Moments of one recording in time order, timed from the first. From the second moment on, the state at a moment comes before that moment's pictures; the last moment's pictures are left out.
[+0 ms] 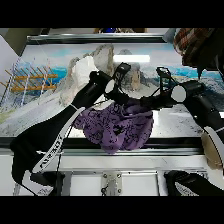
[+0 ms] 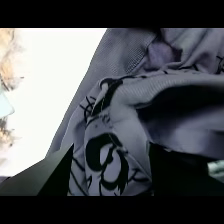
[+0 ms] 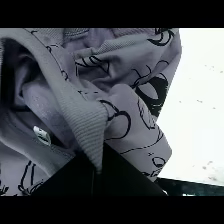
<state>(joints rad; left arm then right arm) -0.70 -1.72 1.73 1.56 -1.14 -1.69 0.32 -1.16 1.17 -1.45 1.18 1.88</state>
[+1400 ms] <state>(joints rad) -0.77 -1.83 1.74 1.73 -1.15 -1.78 0.32 -1.07 1.17 -1.45 1.22 1.89</state>
